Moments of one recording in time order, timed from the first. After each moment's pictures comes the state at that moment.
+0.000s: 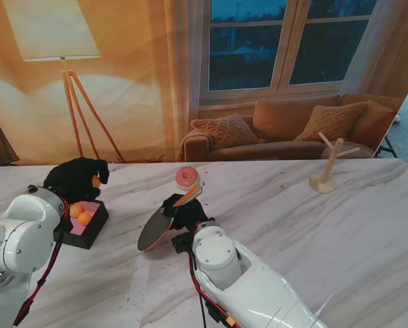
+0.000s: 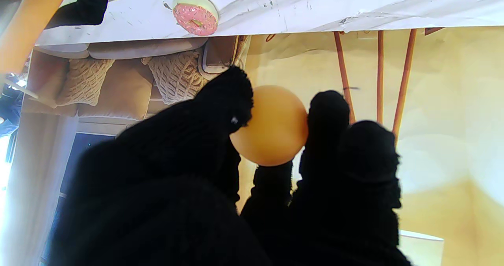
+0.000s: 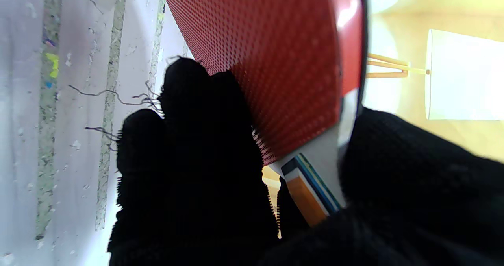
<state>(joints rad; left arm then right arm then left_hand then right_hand) 1.63 -1.04 -1.53 -2.04 0.99 0.13 -0.42 -1.24 -1.44 0.76 -1.31 0.26 0.19 -0.40 0.92 -0.68 0.92 -0.21 0.59 0.05 1.07 0.69 0.67 0.21 0.52 1.11 0.80 0.31 0.94 0.84 0.68 0.25 1.56 0.58 0.73 -0.66 1.05 -0.29 0.82 -0.14 1.00 0.70 1.00 0.16 0.74 0.54 1.05 0.09 0.97 0.45 0.51 0.11 1.41 0.54</state>
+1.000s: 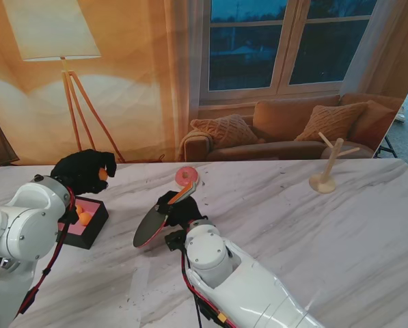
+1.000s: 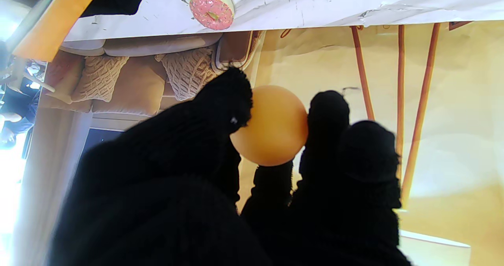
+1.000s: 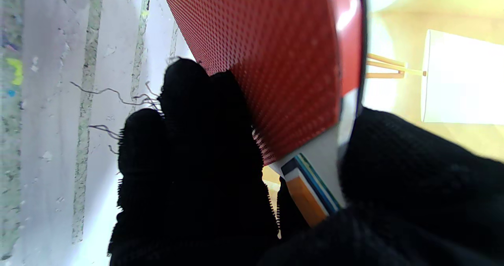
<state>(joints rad) 1.55 -1.03 -1.49 -2.03 0.95 0.14 -0.47 -1.21 -1.48 0.72 -1.26 0.25 0.17 -0.46 0.92 -0.67 0.91 -0.21 0.59 0.05 1.06 0.69 0.67 0.21 0.51 1.11 0.79 0.31 0.94 0.84 0.67 0.25 1.56 0.58 0.73 -0.67 1.06 -0.29 0.82 -0.14 1.00 0.70 1.00 0.16 0.74 0.54 1.04 0.09 0.97 0.45 0.47 0.11 1.41 0.48</state>
